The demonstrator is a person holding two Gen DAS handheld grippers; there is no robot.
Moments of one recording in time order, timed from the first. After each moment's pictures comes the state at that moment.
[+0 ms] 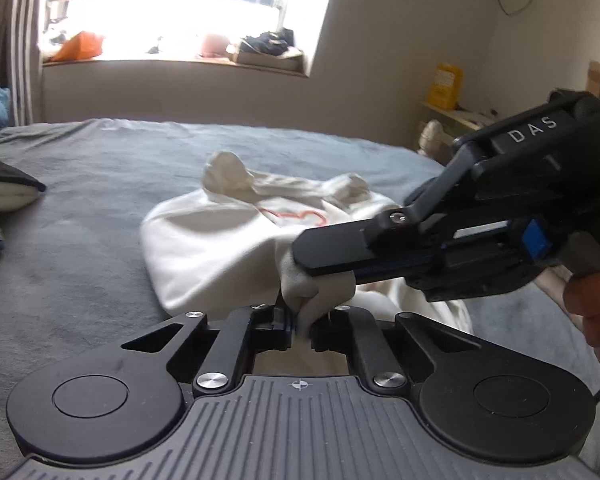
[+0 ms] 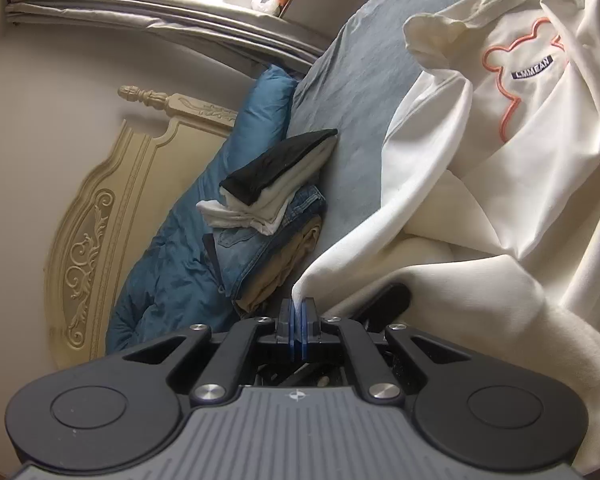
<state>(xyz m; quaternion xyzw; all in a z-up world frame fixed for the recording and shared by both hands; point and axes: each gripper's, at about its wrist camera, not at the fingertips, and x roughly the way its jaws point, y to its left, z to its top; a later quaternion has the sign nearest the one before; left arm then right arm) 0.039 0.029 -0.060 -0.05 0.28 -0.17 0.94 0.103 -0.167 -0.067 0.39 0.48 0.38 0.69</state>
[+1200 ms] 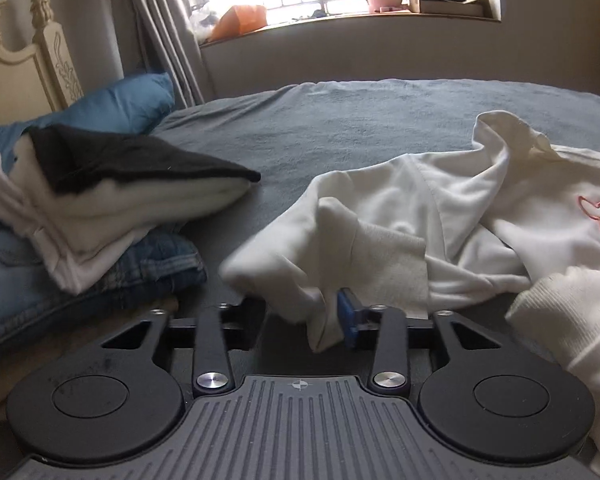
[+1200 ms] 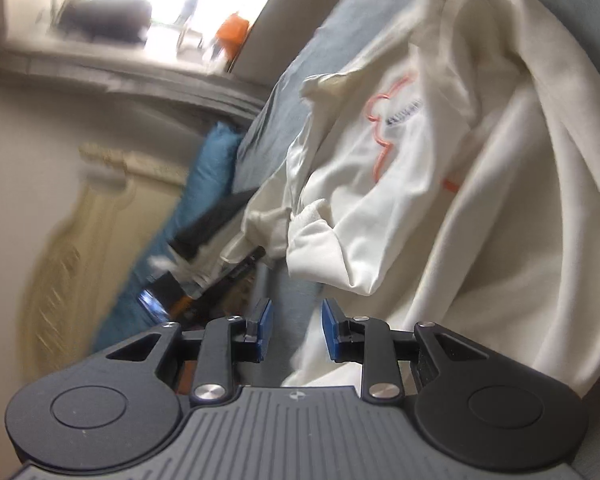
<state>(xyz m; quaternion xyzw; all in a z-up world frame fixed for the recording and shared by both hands) 0.146 0.142 -0.093 0.07 0.35 0.10 0.93 0.100 -0.228 -0.098 0.36 0.46 0.30 0.75</state>
